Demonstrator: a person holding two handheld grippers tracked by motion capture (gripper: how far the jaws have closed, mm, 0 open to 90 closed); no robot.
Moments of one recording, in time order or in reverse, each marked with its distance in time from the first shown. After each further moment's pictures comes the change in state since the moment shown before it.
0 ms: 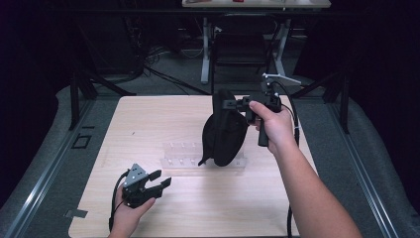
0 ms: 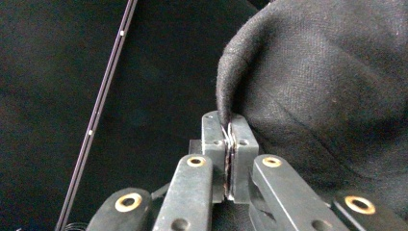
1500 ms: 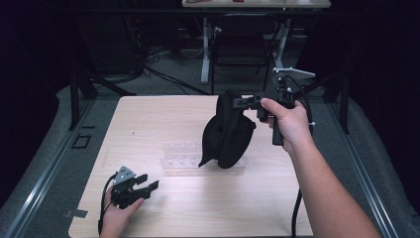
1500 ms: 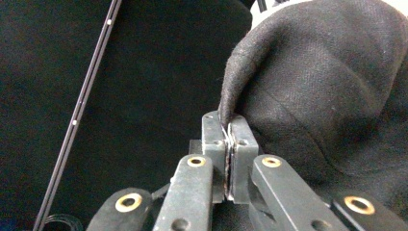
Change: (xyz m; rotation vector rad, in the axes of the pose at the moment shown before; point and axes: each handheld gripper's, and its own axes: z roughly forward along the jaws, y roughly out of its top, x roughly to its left) left arm 0.040 -0.034 -0.006 0.092 0.077 -0.107; right arm 0.018 0.003 -0.029 0.025 -0.075 -0.052
